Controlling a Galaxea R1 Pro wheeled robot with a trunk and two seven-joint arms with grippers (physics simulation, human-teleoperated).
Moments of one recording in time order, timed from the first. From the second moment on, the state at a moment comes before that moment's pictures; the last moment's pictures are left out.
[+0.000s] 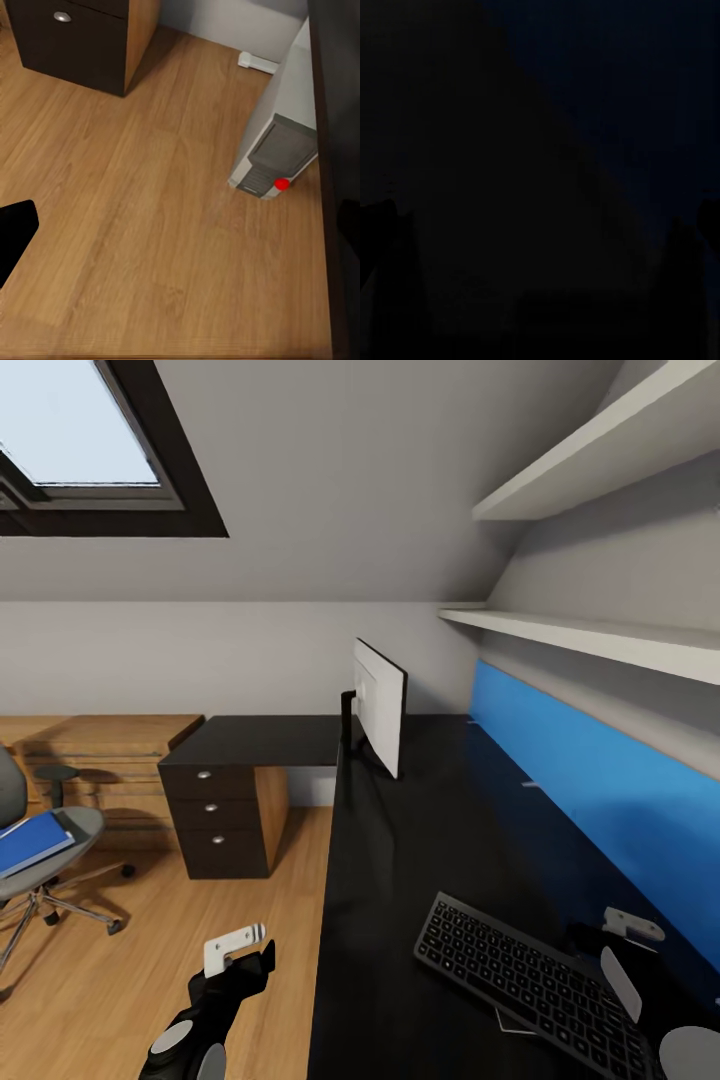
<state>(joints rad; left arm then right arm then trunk) 0.02 -0.17 -0.04 -1.61 0.19 0.50 0.30 -0.56 -0.27 -0.22 -0.56 -0.21 0.28 -0.15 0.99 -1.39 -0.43</state>
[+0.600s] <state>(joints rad) 0.02 -0.17 -0.04 -1.61 0.19 0.50 0.30 -0.56 -0.27 -0.22 -0.56 -0.21 0.28 -0.15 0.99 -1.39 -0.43</state>
